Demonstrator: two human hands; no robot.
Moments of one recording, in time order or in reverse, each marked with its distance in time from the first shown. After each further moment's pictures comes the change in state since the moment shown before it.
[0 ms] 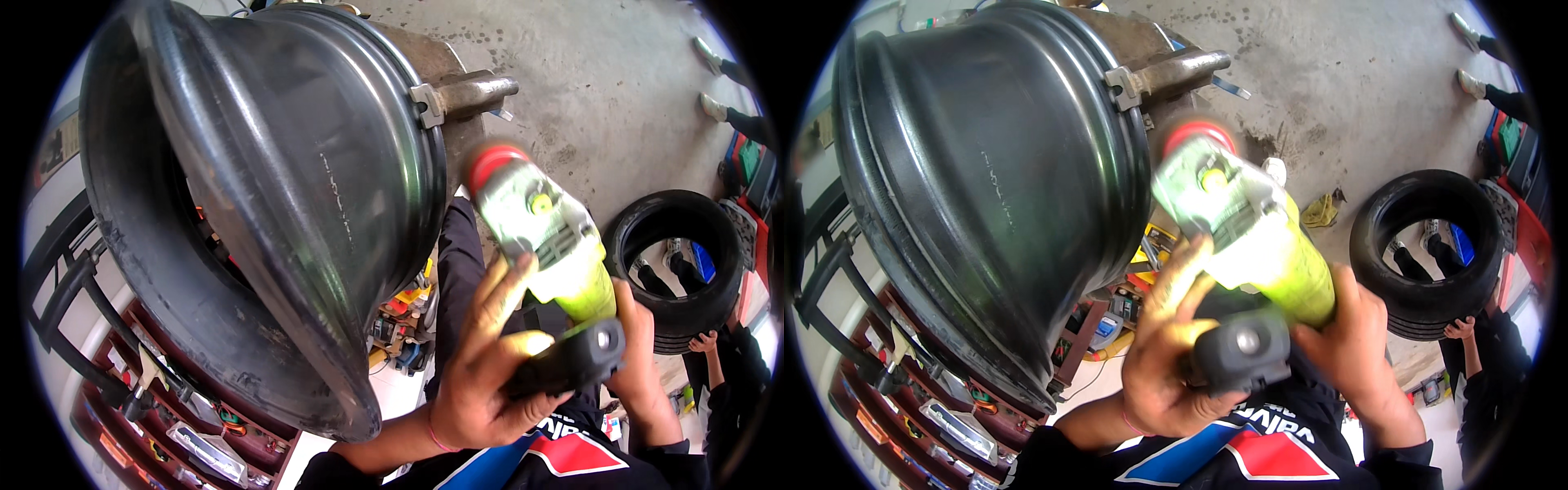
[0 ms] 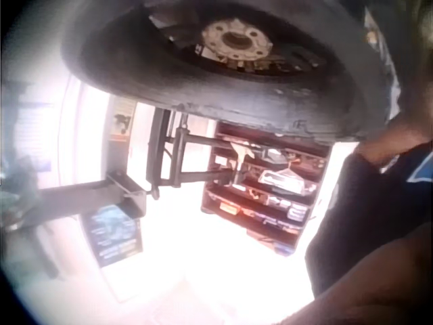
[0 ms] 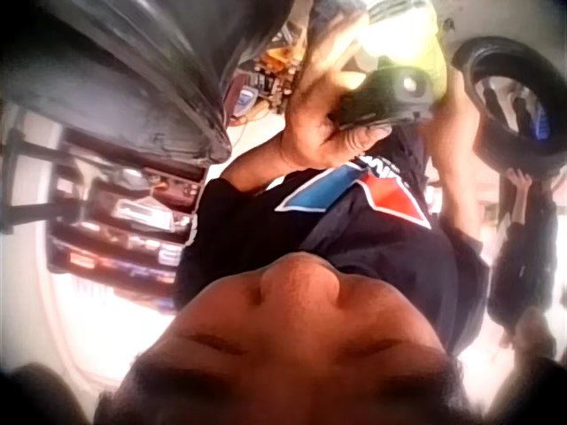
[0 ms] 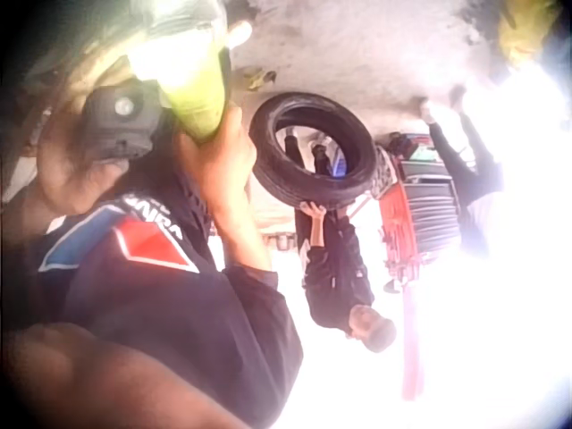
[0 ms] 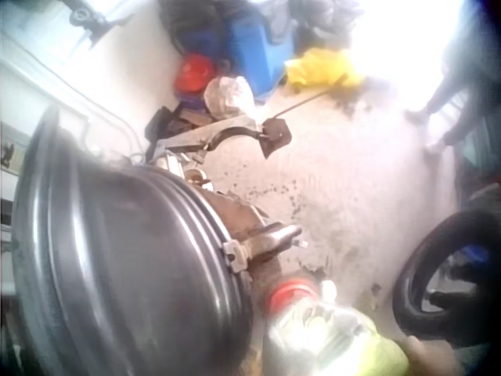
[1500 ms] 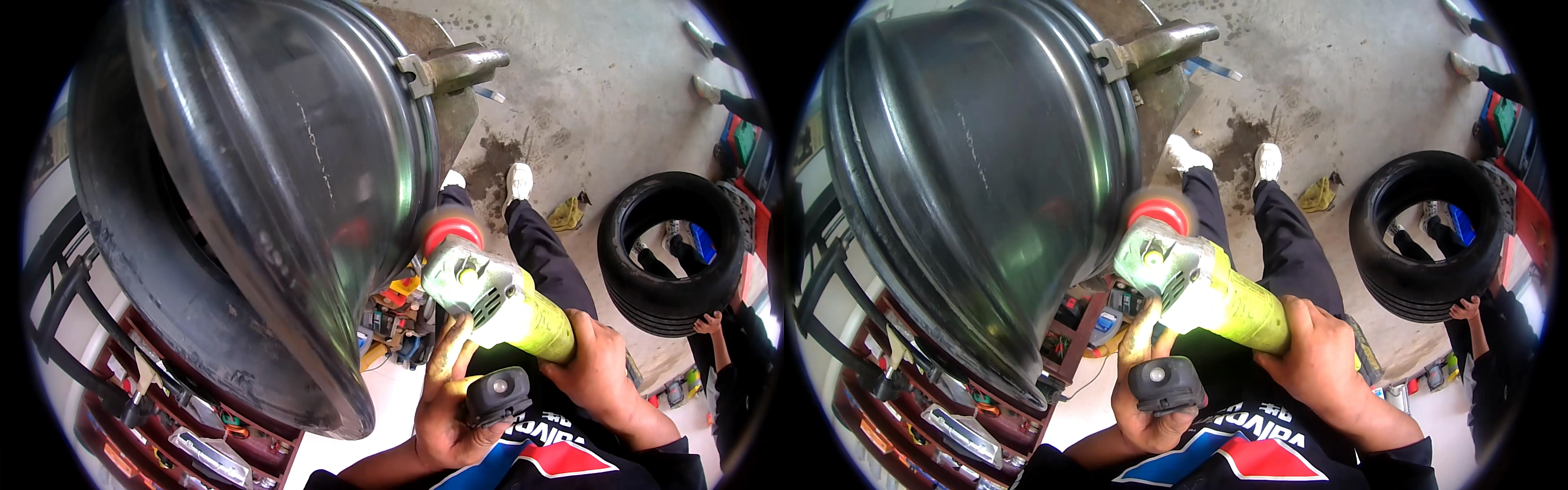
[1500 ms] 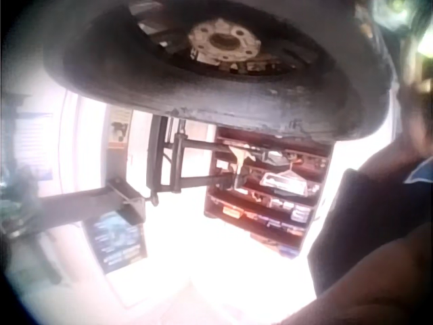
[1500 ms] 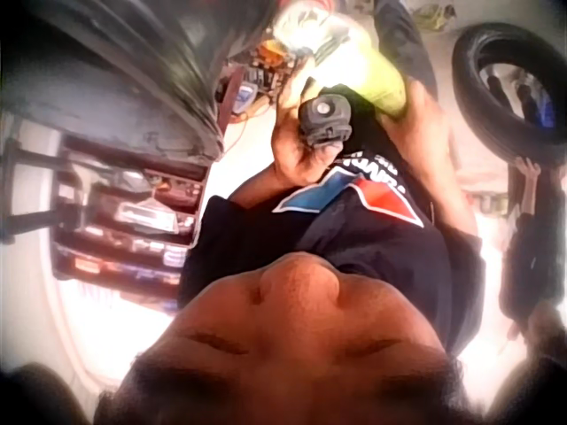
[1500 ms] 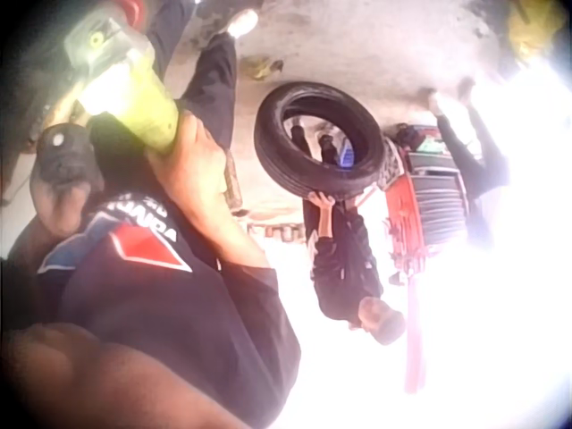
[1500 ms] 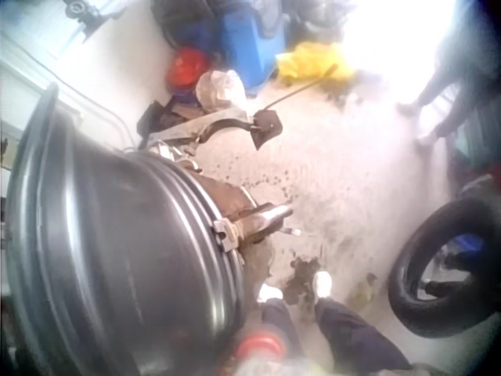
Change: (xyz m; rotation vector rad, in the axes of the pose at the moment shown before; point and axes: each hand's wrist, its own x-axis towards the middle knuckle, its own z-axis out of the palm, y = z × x) left_hand -0.104 0.007 -0.014 0.033 0.021 -0.258; right_hand -0.051 -0.008 0.039 -0.164 -0.196 -0.072
